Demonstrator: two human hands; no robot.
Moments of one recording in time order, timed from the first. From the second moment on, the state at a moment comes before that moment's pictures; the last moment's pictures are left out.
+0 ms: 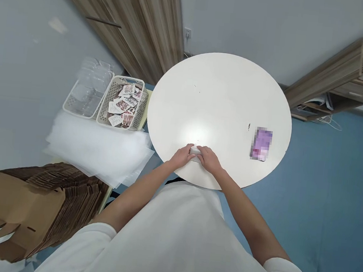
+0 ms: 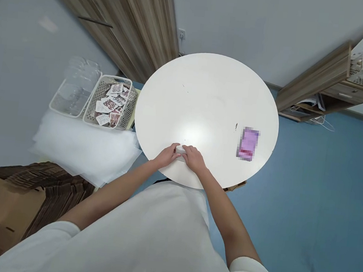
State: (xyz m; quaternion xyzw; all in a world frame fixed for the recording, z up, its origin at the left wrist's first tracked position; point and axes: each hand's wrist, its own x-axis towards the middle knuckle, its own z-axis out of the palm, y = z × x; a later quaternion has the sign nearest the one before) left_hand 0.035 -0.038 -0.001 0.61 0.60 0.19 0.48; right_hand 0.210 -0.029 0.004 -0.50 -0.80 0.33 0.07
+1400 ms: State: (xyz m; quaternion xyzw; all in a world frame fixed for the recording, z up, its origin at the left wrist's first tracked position) left_hand -0.126 0.062 -0.032 0.41 0.71 0.38 0.43; right_hand 0.011 0.068 -0.017 -0.62 -0.59 0.48 0.18
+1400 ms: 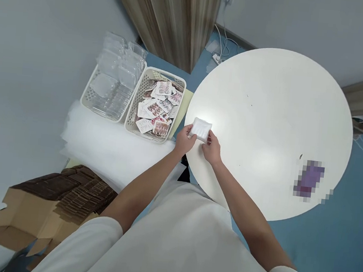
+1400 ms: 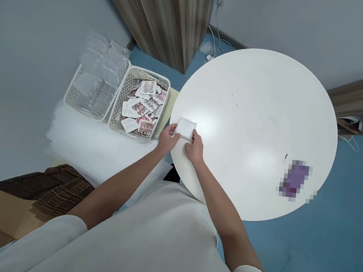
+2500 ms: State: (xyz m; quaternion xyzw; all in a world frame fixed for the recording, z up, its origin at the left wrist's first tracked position) left_hand -0.085 -0.085 0.021 0.49 0.69 0.24 0.47; right_hand 0.087 -0.032 0.012 -0.53 -0.51 0.68 0.11
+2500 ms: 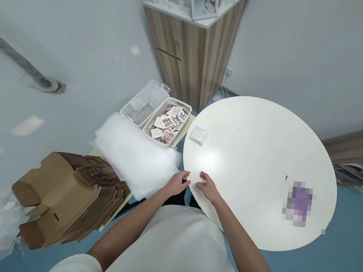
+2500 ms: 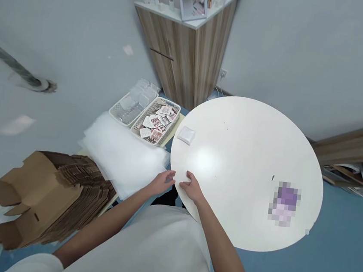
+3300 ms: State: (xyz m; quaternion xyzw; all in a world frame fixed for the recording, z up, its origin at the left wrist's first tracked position) left_hand -0.122 -0.190 0.061 0.42 0.77 0.29 0.38; right_hand 0.026 -0.064 0.008 -0.35 -0.67 0.66 0.02
